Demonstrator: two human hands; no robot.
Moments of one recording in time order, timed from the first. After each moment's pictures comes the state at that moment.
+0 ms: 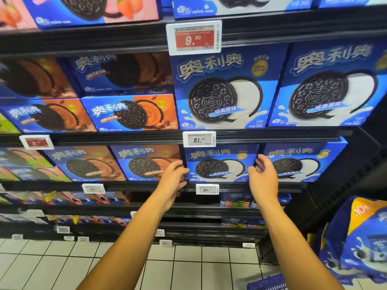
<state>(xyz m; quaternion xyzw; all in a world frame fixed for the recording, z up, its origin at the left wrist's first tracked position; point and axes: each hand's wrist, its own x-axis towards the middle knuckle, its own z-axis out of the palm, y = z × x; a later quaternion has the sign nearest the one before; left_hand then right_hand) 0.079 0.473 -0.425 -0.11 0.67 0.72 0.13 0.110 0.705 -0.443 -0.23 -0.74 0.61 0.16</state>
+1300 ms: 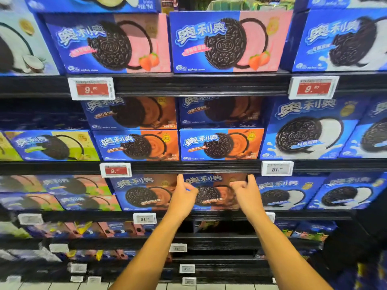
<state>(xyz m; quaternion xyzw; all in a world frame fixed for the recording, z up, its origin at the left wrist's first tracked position) 0.037 0.280 -0.410 -0.03 0.81 0.58 0.05 0.057 0.473 -0.411 -0.22 -0.80 0.55 0.11</state>
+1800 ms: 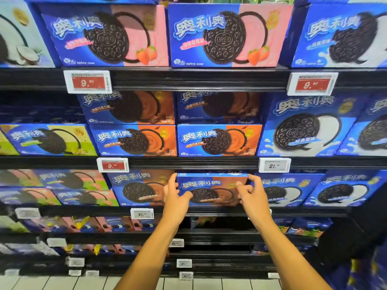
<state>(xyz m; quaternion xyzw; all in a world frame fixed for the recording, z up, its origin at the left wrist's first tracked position) 0.060 0.275 -0.413 -0.05 0.77 0.63 0.01 0.083 0.488 -0.422 -0.18 -0.79 0.57 0.12</state>
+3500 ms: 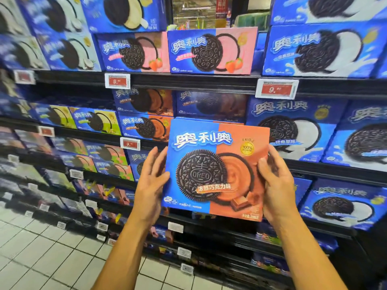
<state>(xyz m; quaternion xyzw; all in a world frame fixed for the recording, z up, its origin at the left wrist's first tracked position) 0.195 0.303 -0.346 0.10 0.52 0.83 -0.16 0.162 0.566 -0.326 0.06 -0.54 0.83 0.14</state>
